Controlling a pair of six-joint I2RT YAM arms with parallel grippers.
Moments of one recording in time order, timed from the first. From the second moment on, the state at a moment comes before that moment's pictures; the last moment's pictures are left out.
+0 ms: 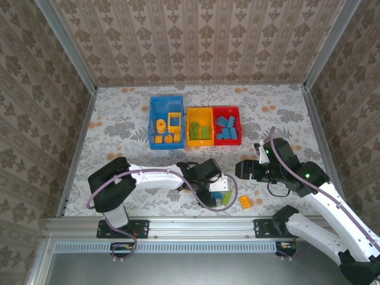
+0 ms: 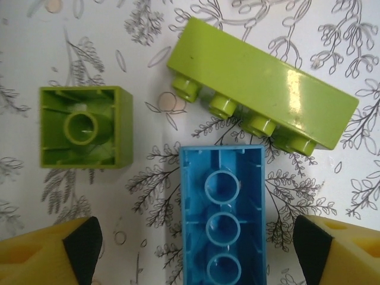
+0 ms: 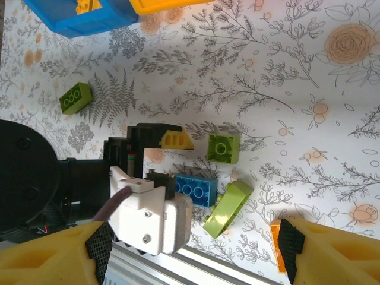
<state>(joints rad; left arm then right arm) -1.21 1.72 0.97 -0.37 0.15 0.38 0.51 0.77 0.89 -1.01 -0.20 0.61</state>
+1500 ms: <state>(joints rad) -0.90 2.06 1.80 -0.48 0.08 -0.02 0.39 0.88 1.01 -0.67 0.03 0.58</state>
